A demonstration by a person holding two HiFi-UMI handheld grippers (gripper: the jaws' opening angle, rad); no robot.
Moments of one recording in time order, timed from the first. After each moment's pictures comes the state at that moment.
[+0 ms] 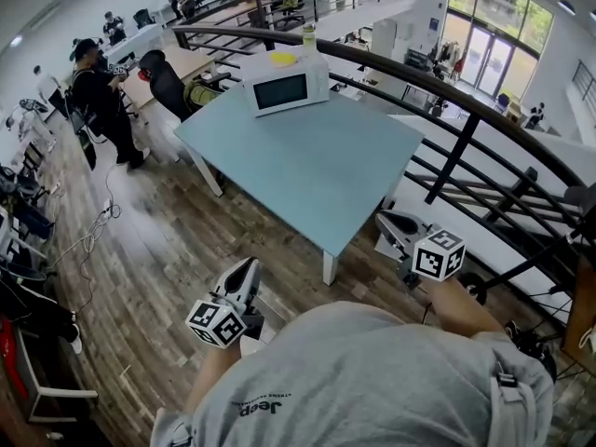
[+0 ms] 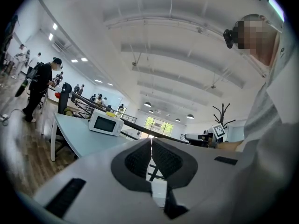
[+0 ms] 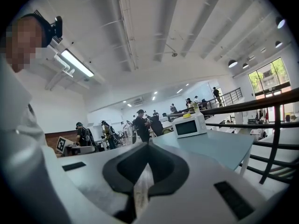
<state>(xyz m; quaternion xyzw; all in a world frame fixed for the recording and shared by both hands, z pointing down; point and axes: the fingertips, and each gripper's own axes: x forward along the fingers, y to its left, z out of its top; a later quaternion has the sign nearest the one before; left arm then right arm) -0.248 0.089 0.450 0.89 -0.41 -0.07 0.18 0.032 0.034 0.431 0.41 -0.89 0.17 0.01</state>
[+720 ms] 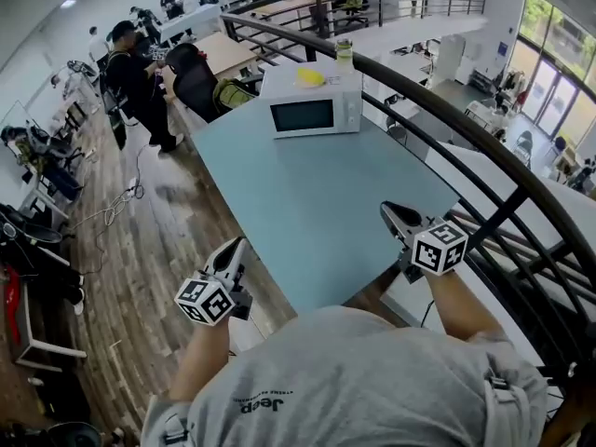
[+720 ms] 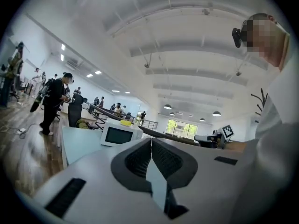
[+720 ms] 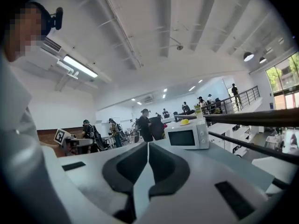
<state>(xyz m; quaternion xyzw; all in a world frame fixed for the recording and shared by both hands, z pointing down) -0.168 -0.149 0.444 0.83 -0.54 -0.05 0.15 0.133 -0.253 0.445 0.34 -0.93 0.15 0.02</state>
